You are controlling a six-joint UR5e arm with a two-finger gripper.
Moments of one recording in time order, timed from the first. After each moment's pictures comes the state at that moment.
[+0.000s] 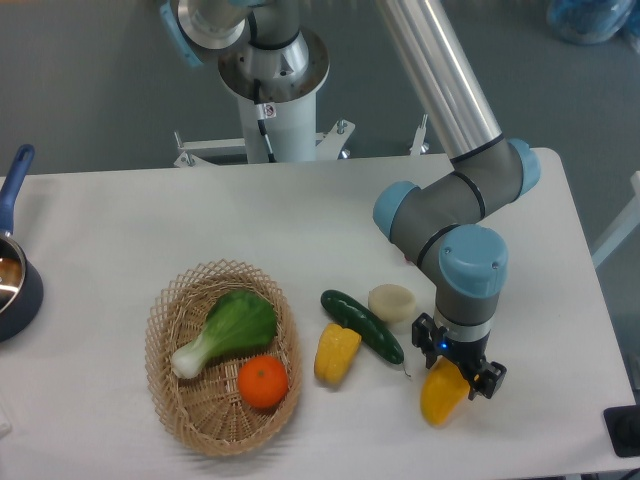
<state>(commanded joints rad) 2.58 -2.24 -1.43 -0.80 1.53 1.34</state>
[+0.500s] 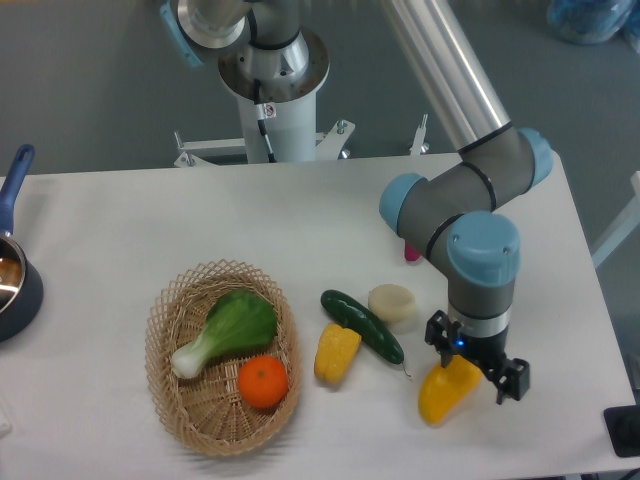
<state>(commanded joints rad) 2.62 -2.16 -1.34 -0.86 1.59 1.32</state>
